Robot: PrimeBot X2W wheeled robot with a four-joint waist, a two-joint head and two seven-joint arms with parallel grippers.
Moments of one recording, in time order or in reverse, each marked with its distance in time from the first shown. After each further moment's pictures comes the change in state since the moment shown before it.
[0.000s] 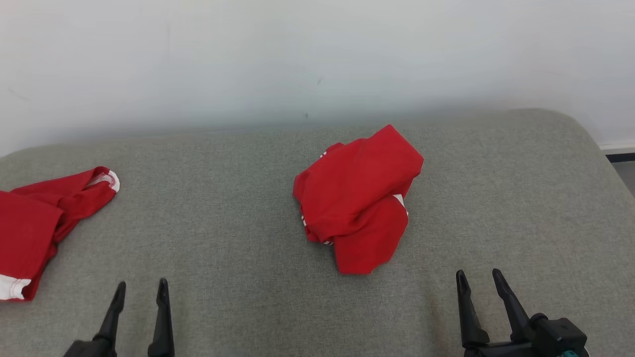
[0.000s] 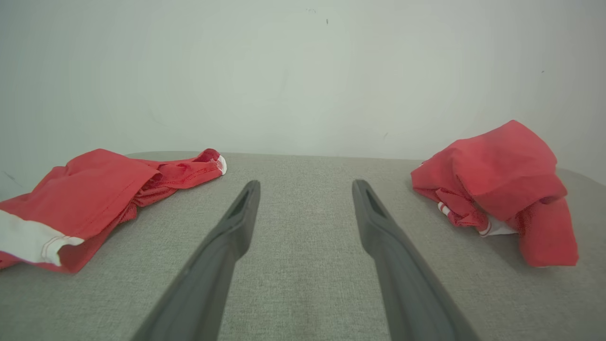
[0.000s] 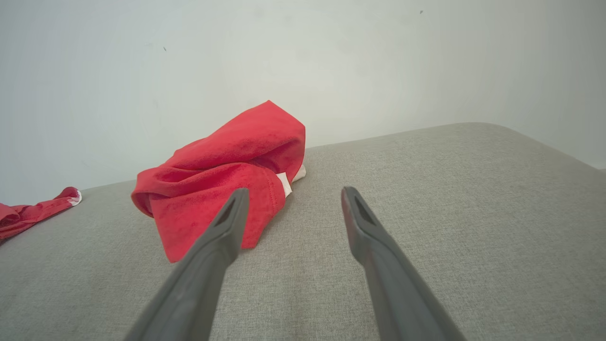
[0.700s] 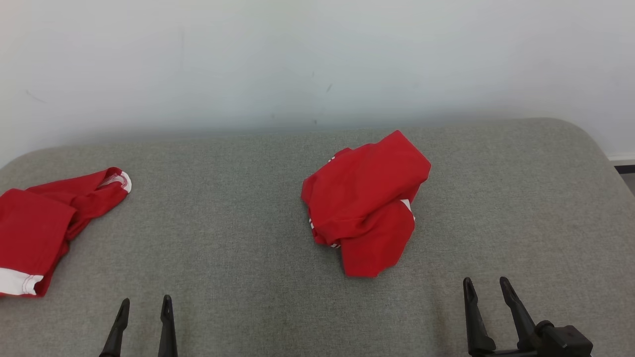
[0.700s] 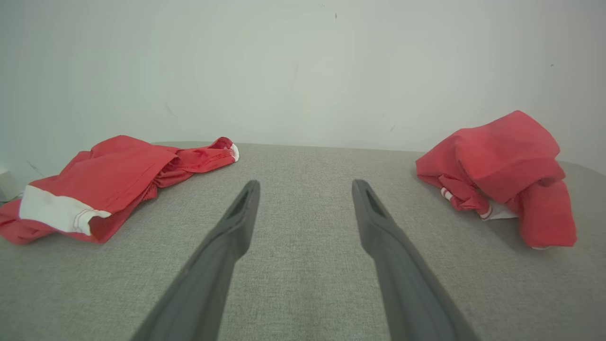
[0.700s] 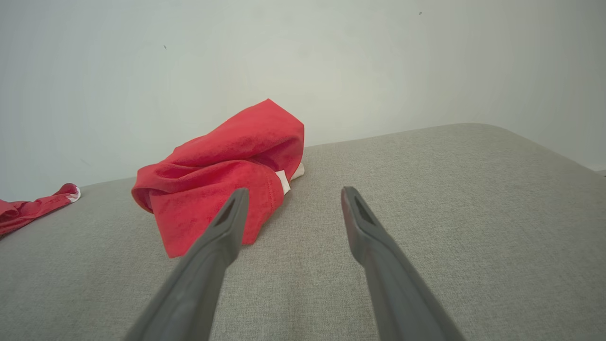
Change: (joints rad) left arm 0.079 -0.113 0.112 -0.022 0.121 -0.070 -0.001; right arm 0.027 0.000 -0.024 -0.002 -0.011 0.000 0.000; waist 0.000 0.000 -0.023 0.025
